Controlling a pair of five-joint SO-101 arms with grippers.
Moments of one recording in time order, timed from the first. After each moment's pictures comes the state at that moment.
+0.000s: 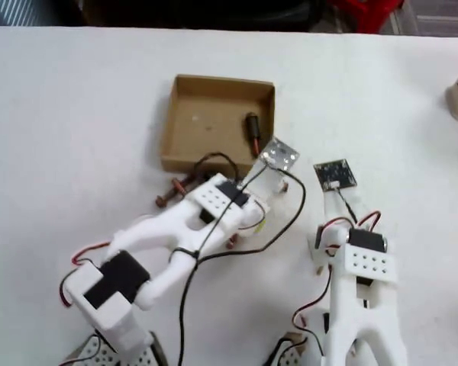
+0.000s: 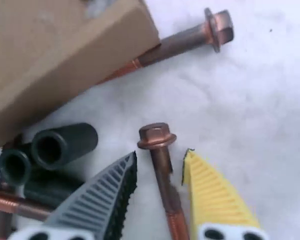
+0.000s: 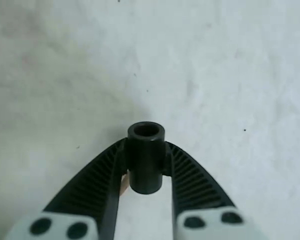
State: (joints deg) left arm 35.6 10.7 27.3 43.6 23.4; right arm 9.6 -42.8 68.7 54.5 26.0
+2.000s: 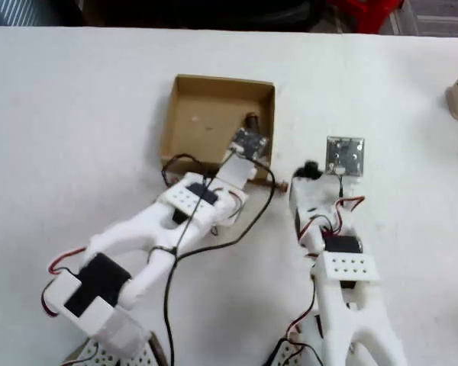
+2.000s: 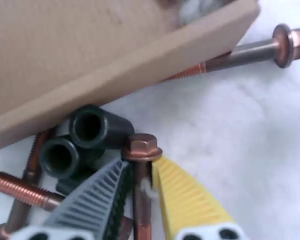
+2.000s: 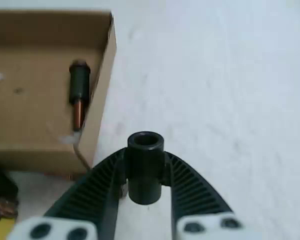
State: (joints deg) left arm 27.8 5.2 38.2 29.0 19.2; right arm -1.4 -43.0 73.8 8.8 -0.1
